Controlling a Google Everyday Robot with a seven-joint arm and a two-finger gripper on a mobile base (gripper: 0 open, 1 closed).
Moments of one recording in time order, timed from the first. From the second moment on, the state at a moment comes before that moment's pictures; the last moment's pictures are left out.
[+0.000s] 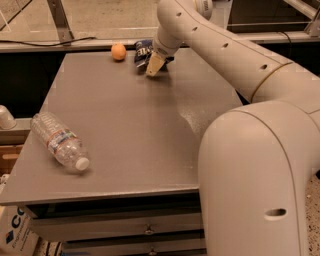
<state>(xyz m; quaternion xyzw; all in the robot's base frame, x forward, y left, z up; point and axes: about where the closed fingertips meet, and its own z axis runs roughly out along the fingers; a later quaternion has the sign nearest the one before) 0.846 -0.012 0.857 -0.54 0.75 -0.09 0.36</state>
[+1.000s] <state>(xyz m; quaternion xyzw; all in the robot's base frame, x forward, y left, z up) 0.822 -0.036 0.882 -0.54 0.76 -0.05 0.37</state>
